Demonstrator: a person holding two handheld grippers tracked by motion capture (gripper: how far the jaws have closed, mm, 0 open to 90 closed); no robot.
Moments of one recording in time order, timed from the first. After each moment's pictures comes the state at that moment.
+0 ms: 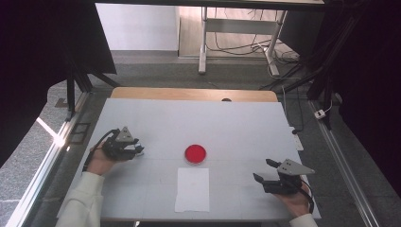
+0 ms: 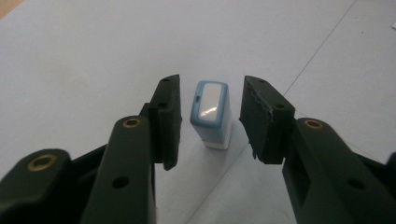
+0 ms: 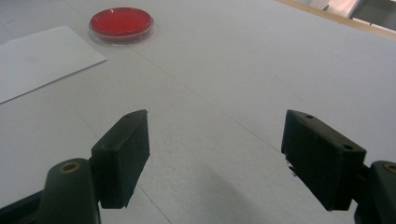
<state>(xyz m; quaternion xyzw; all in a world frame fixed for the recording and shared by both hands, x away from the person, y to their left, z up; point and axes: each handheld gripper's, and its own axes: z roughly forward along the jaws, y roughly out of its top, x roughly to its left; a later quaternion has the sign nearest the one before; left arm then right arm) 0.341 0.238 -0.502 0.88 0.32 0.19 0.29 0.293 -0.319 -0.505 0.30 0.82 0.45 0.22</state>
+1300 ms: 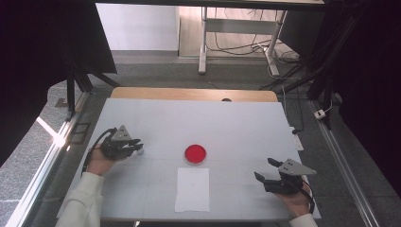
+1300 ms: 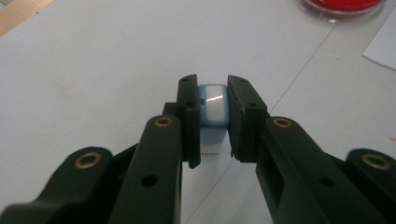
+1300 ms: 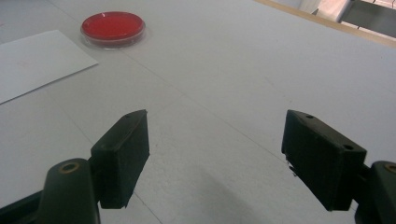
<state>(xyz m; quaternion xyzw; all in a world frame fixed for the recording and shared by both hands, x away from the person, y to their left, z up) 0.338 0.243 -0.495 0.86 0.33 0.18 0.34 0.292 -0.321 -0.505 0.30 0.81 0.45 0.24</state>
